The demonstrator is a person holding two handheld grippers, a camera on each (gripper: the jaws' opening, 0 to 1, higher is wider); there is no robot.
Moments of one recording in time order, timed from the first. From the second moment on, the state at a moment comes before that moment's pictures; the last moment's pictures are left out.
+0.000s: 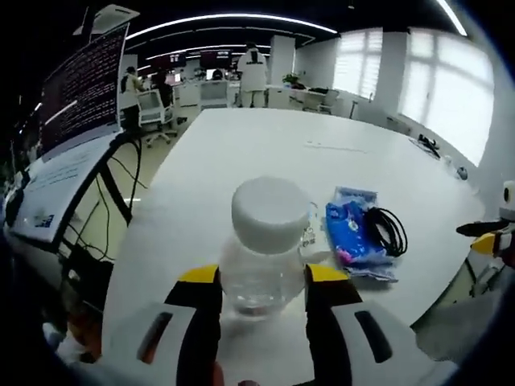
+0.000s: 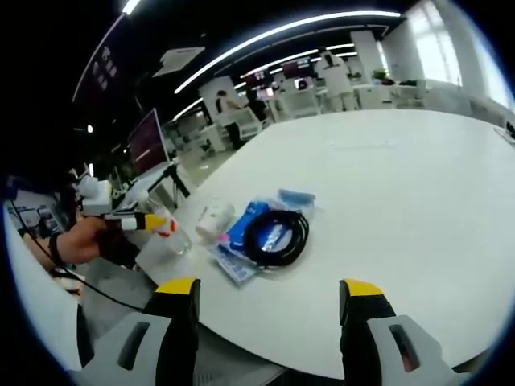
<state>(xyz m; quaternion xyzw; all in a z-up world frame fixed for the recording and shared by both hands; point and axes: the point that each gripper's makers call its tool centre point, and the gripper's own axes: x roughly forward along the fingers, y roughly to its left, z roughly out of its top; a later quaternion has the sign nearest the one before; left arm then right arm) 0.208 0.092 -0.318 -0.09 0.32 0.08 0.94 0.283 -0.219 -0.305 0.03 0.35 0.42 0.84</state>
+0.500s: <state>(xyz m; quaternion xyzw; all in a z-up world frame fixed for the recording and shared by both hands) 0.199 0.092 -0.307 0.03 0.31 -0.10 0.94 0.286 -0.222 -0.305 0.03 0.35 0.42 0.84</state>
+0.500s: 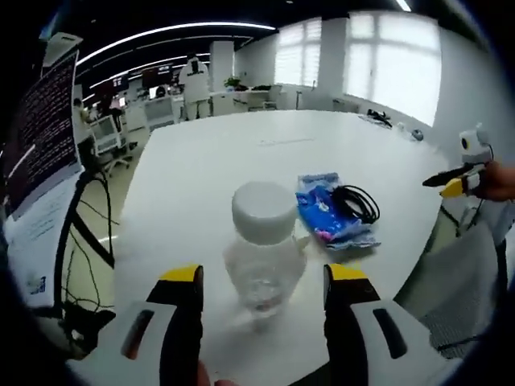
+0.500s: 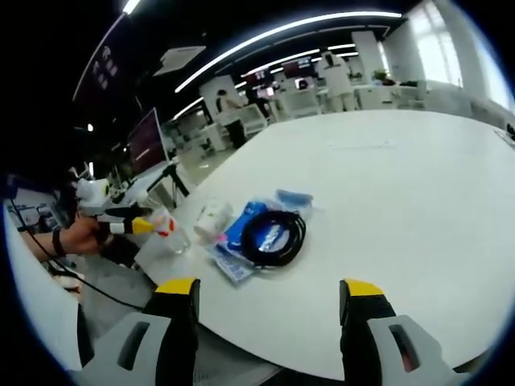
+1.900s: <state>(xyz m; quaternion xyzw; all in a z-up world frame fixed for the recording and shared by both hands) 0.222 0.092 -0.317 0.10 0.35 -0.07 0.93 0.278 -0.201 -0.305 0.02 0.34 0.44 0.83</state>
